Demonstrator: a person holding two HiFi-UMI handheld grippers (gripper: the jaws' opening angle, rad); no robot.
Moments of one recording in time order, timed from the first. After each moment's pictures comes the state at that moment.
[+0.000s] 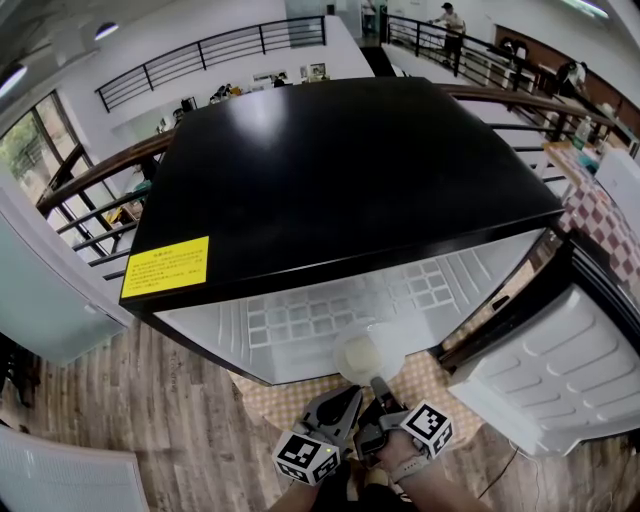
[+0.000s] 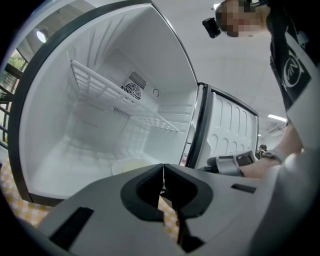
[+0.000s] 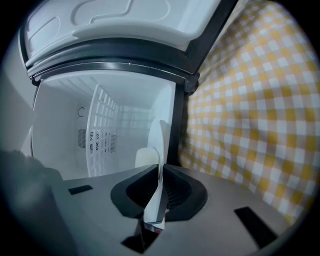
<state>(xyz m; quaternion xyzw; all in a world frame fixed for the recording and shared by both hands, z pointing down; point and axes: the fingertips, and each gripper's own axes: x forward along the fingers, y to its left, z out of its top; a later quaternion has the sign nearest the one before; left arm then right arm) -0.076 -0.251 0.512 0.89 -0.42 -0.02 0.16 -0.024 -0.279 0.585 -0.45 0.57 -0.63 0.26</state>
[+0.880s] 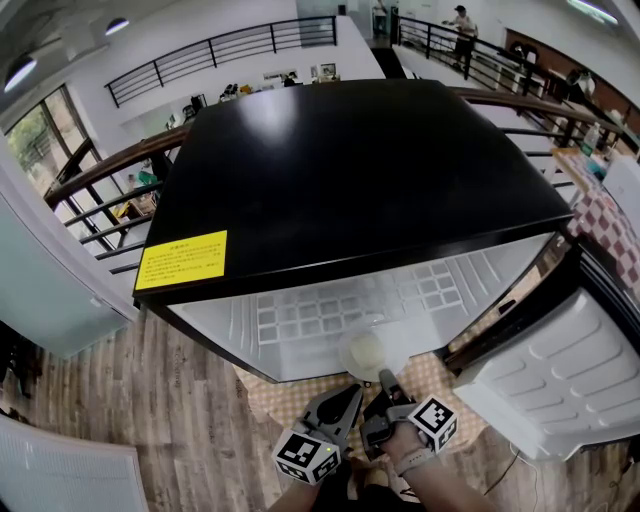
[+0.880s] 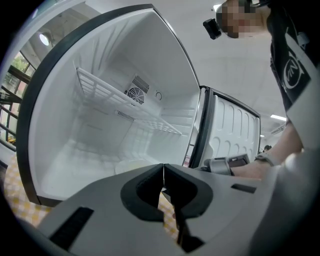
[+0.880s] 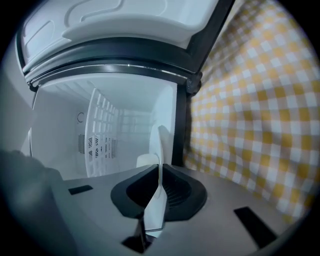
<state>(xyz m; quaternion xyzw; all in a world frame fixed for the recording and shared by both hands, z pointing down) -0.087 -0.250 0.507 0.89 -0.43 -0.03 0.16 -0.020 -0.295 0.584 -0.45 0.57 -0.63 0.28</state>
